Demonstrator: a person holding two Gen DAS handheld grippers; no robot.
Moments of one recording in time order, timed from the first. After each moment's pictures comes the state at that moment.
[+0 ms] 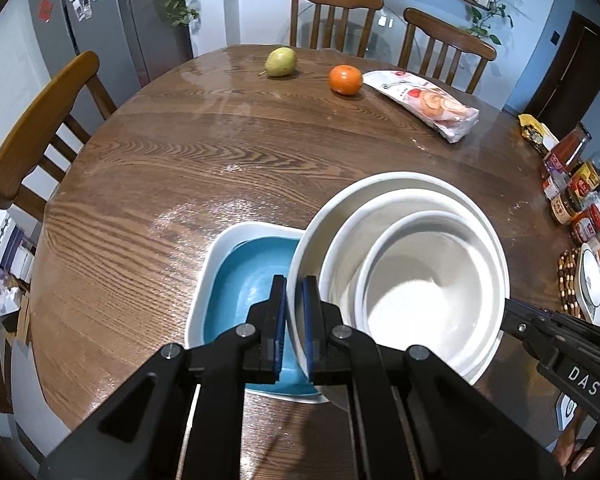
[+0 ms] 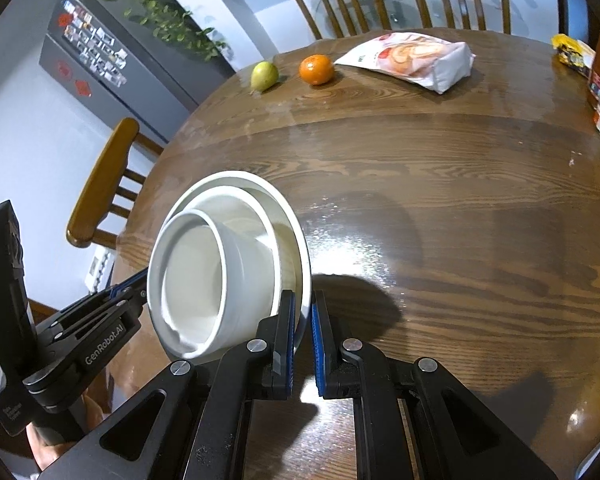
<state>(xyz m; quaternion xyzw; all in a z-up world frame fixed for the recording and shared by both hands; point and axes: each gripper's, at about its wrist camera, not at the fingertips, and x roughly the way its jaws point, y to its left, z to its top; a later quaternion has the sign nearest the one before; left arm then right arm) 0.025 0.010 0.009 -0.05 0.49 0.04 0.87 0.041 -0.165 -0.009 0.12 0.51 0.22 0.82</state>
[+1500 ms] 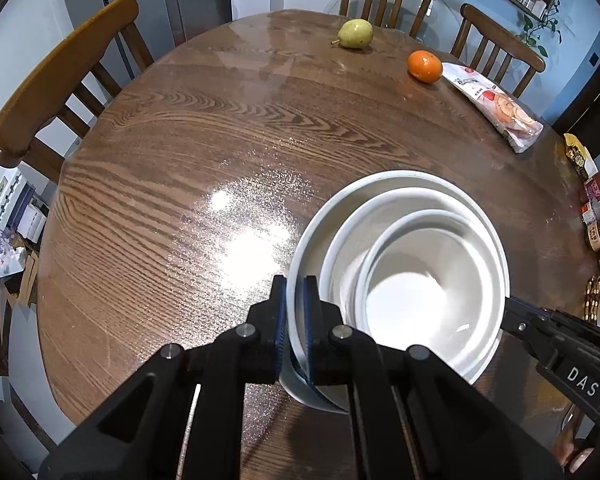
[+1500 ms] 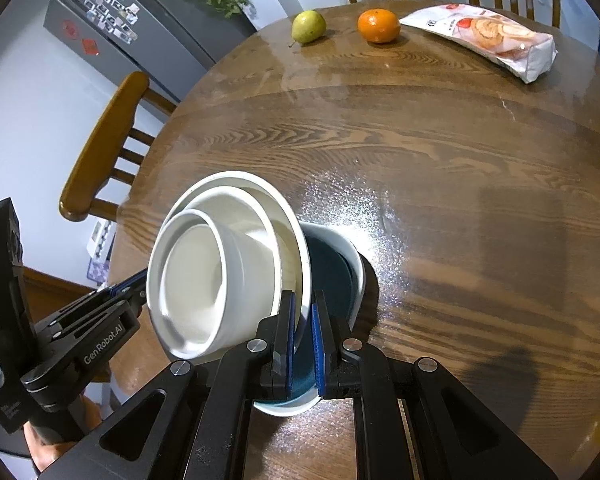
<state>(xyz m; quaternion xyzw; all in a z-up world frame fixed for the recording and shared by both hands) 0.043 0.084 -0.020 -0.09 0.53 0.08 0.84 0.076 -0.087 -0.035 0.09 0.55 0.25 0.79</state>
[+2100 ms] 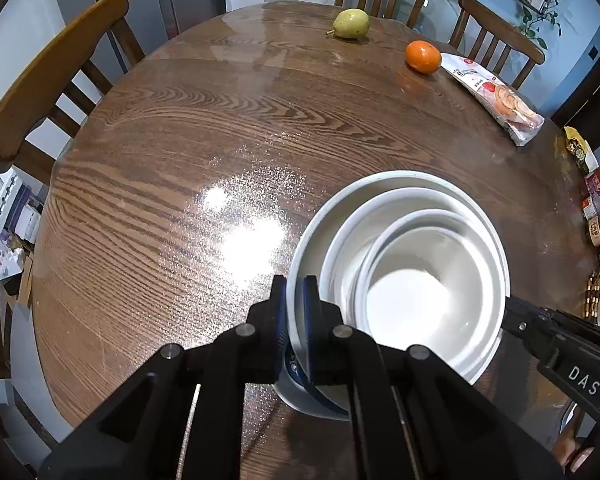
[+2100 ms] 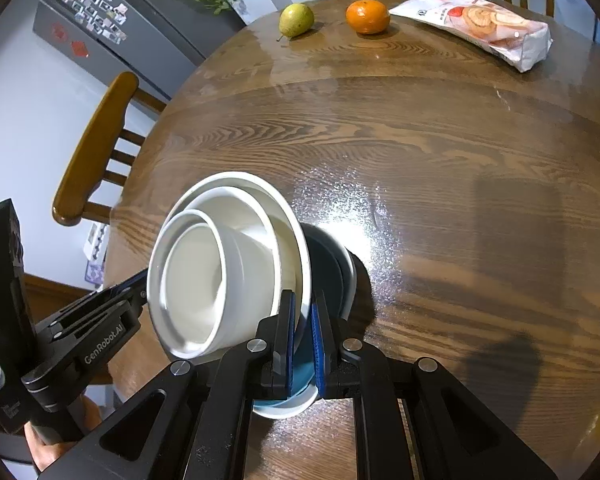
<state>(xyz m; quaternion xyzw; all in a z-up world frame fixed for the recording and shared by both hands) 0.052 0.083 -0.024 -0.08 0.54 0.07 0.83 0.084 -0.088 -0.041 0.09 0.57 0.24 0.78</state>
